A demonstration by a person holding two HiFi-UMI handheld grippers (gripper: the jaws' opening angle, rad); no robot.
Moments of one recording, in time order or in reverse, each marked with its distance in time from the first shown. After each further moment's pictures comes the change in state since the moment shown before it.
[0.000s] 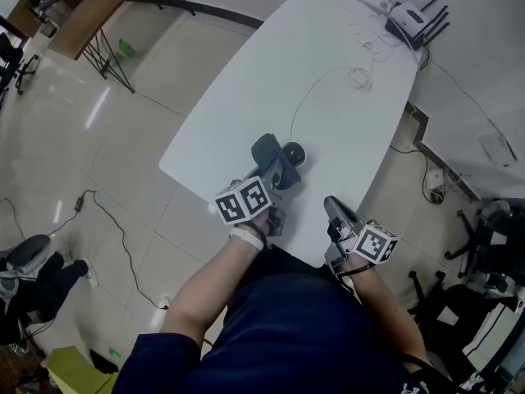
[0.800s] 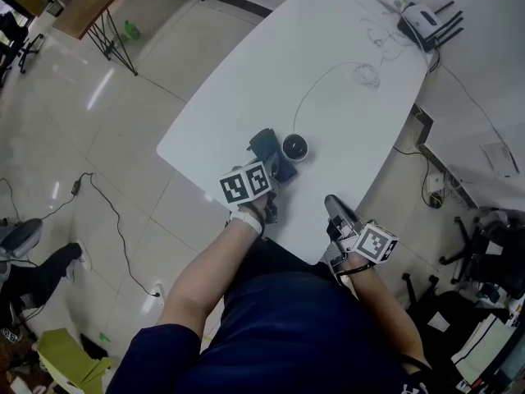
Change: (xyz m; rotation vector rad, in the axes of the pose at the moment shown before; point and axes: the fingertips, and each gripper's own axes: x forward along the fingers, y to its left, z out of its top) left arm 0.019 0.052 -0.025 0.000 0.078 0.130; right arm -0.002 -0.015 -0.012 0.020 0.047 -0.005
